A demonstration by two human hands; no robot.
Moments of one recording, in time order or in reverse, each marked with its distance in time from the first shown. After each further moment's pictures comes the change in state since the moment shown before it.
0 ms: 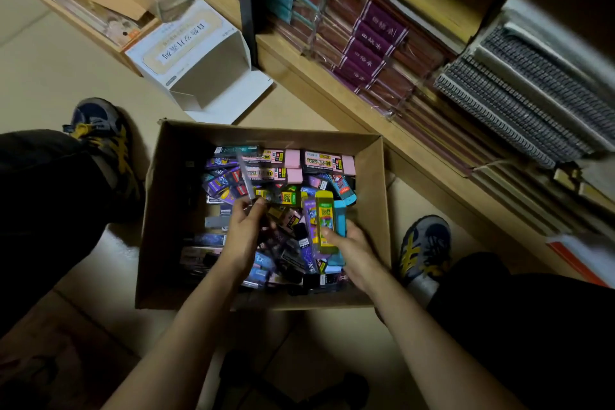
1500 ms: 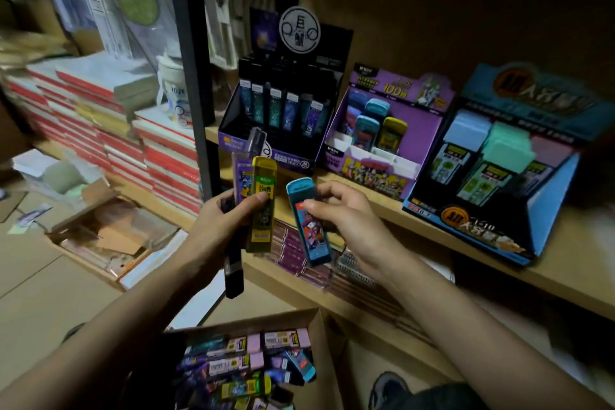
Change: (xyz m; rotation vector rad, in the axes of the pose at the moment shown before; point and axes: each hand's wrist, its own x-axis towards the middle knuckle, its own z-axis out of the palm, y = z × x) left_hand -0.121 0.325 0.089 0.114 -0.512 0.606; right_hand -0.212 -0.337 0.019 -0.185 -0.058 -0.852
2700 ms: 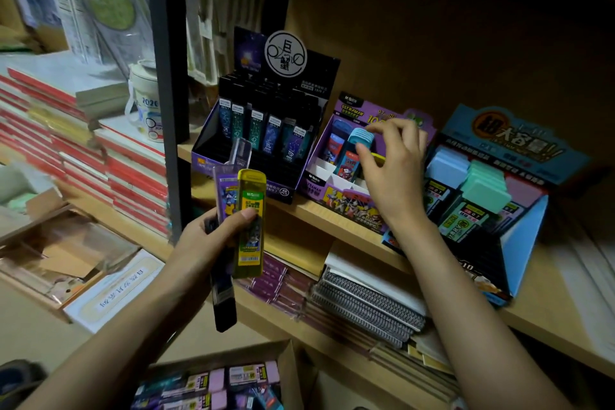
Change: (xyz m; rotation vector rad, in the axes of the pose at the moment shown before) left_hand 0.012 0.008 0.022 -0.164 0.029 -0.013; right_hand 0.071 -0.048 -0.080 -1.067 0.737 -0.663
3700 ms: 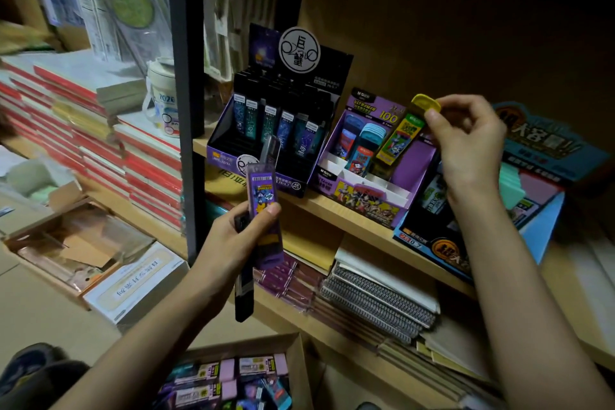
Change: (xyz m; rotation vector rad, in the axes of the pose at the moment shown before) left_hand -0.007 -0.008 0.010 0.143 -0.036 0.121; right_hand 0.023 0.002 -0.055 0.602 0.095 0.327
